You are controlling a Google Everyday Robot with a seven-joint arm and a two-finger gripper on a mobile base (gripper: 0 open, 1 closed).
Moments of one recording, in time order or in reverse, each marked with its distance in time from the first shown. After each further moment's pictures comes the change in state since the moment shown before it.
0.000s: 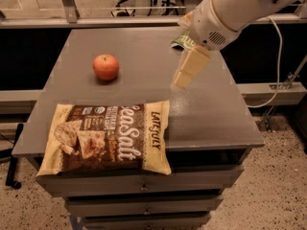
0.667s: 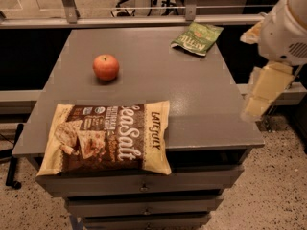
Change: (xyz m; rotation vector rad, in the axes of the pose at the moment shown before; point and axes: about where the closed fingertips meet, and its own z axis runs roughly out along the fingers) arm 0.095 0.067 -0.105 -0.023 0.335 0.074
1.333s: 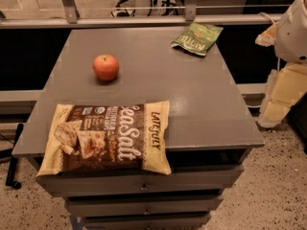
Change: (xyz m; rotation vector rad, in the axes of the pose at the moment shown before) arm 0.023 0.010 -0.015 -0.012 0.071 0.027
